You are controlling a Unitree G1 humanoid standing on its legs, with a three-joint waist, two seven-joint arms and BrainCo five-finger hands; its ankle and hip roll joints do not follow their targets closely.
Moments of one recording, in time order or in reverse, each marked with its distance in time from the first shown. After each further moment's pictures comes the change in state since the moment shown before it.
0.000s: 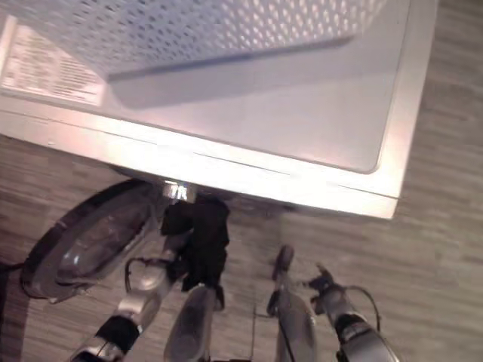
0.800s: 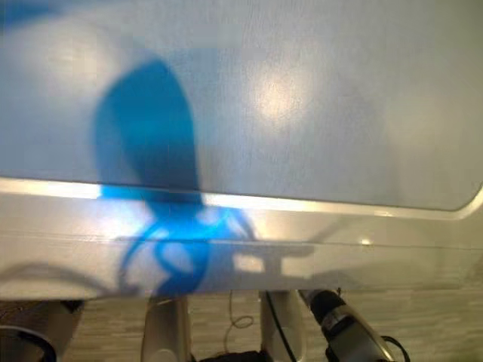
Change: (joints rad) left arm -0.836 0.172 0.072 0.328 -0.030 -0.053 0.414; right arm -0.056 0.034 0.170 -0.349 -0.010 -0.084 -0.180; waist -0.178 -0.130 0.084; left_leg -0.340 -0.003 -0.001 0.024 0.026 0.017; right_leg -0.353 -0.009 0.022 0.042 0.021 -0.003
